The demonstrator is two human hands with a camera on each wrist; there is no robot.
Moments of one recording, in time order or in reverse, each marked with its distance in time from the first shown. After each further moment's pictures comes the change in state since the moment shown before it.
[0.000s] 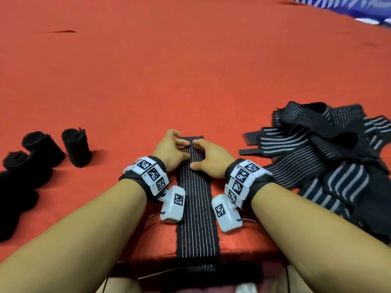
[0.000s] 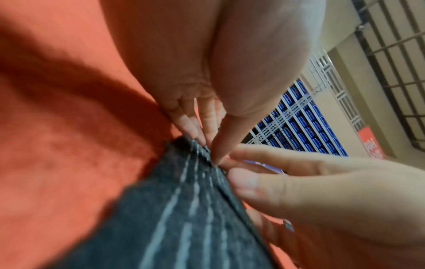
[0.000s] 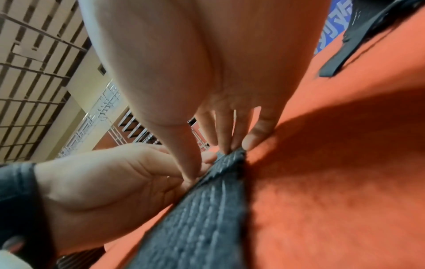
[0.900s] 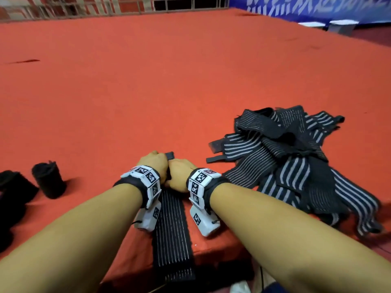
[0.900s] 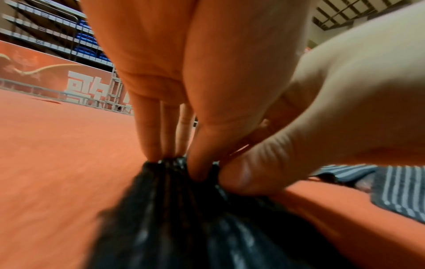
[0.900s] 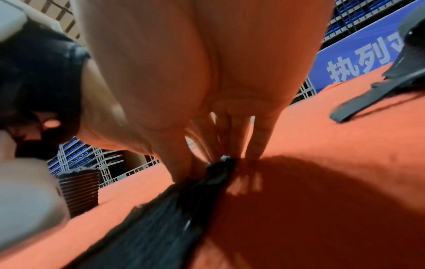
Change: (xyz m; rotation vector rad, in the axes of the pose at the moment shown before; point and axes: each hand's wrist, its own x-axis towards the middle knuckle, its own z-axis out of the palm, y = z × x) left_hand -0.009 0.060 0.020 1.129 -0.158 0.091; right_hand -0.019 -0.022 -0.009 -0.237 -0.036 -0.019
